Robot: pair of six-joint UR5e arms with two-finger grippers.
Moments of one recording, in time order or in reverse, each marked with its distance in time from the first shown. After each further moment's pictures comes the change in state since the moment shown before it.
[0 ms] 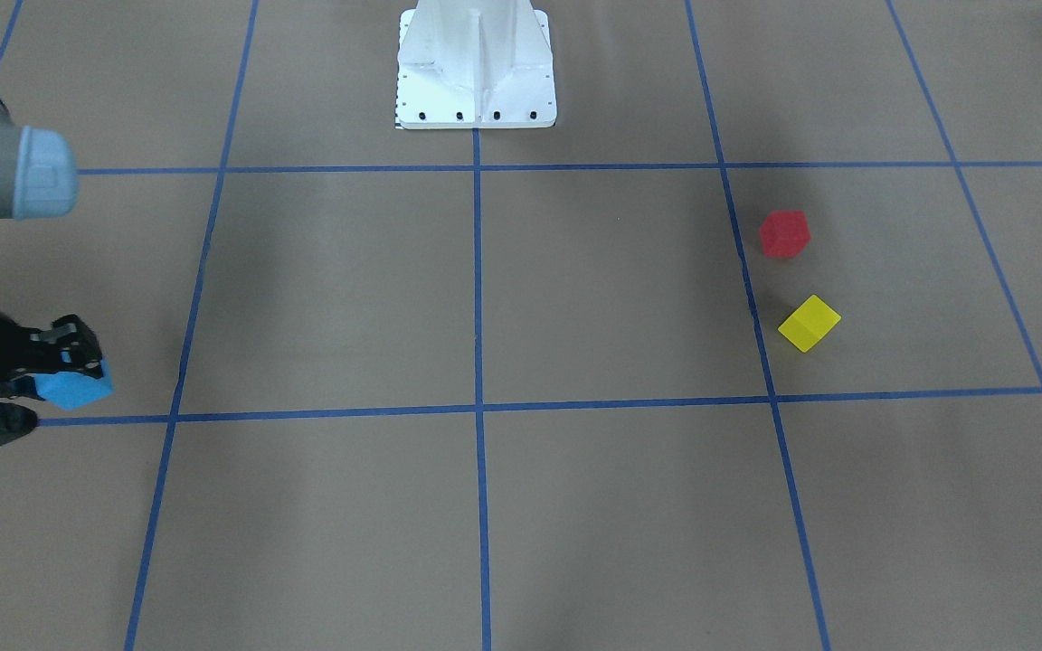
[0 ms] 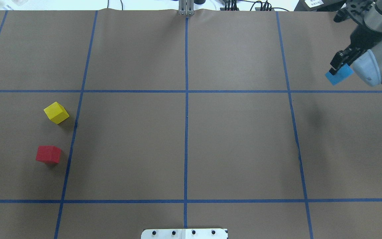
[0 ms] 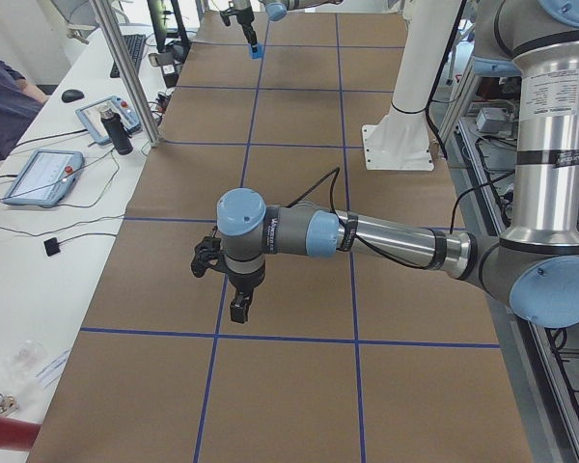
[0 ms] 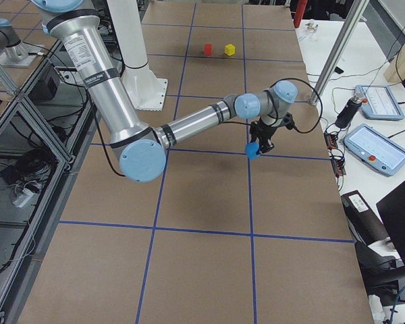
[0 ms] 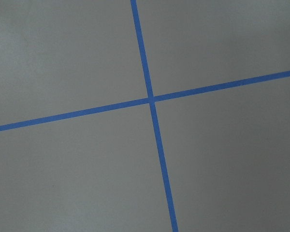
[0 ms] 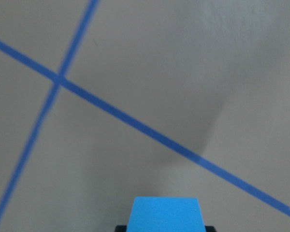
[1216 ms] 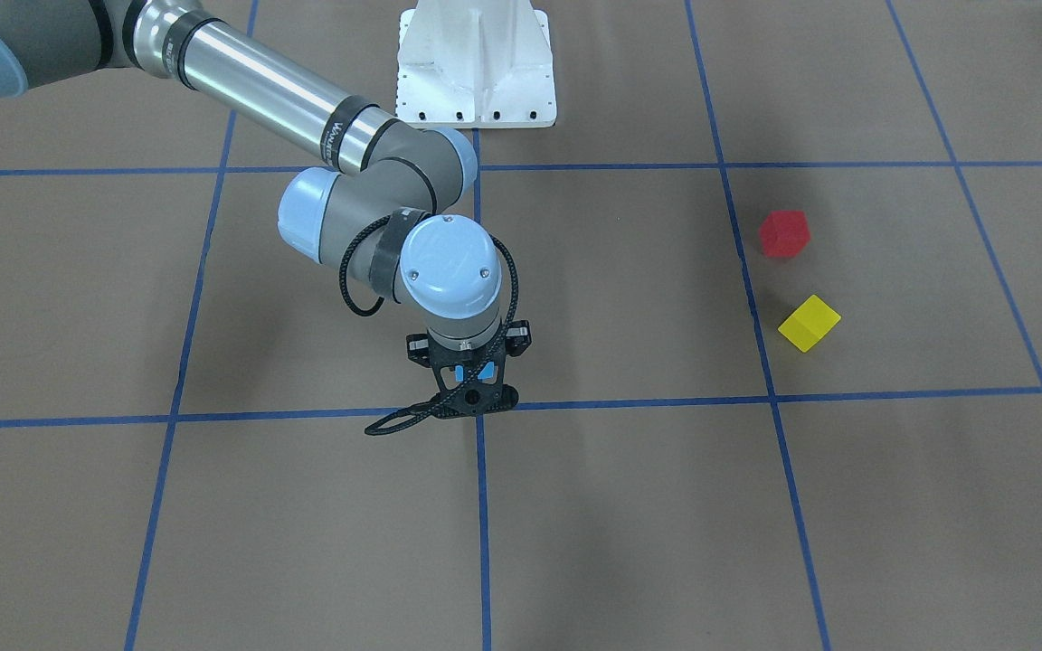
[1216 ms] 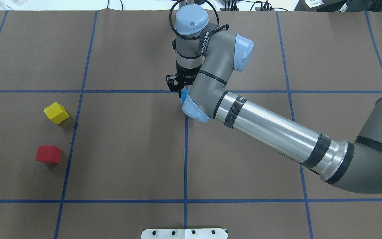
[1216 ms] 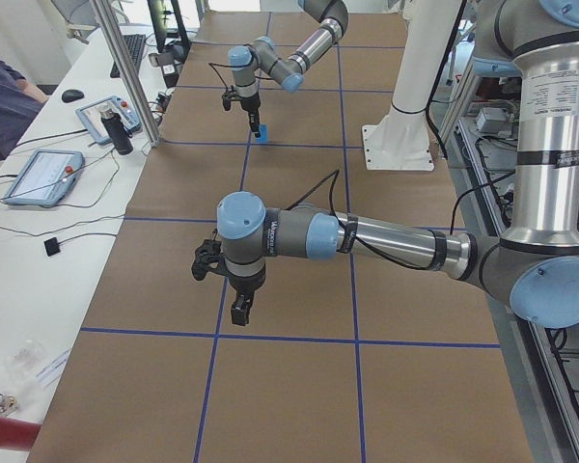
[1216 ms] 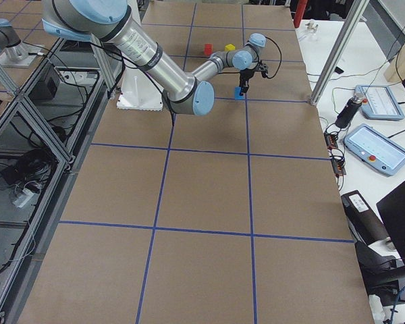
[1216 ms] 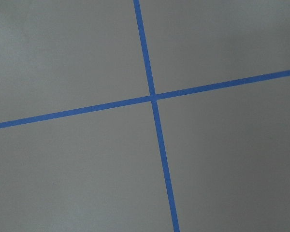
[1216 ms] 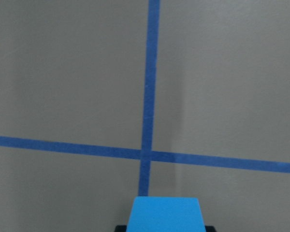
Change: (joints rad) left arm 0.000 0.000 0.011 0.000 0.000 0.001; right arm -0.414 0.444 -0.478 0.384 -0.179 0.759
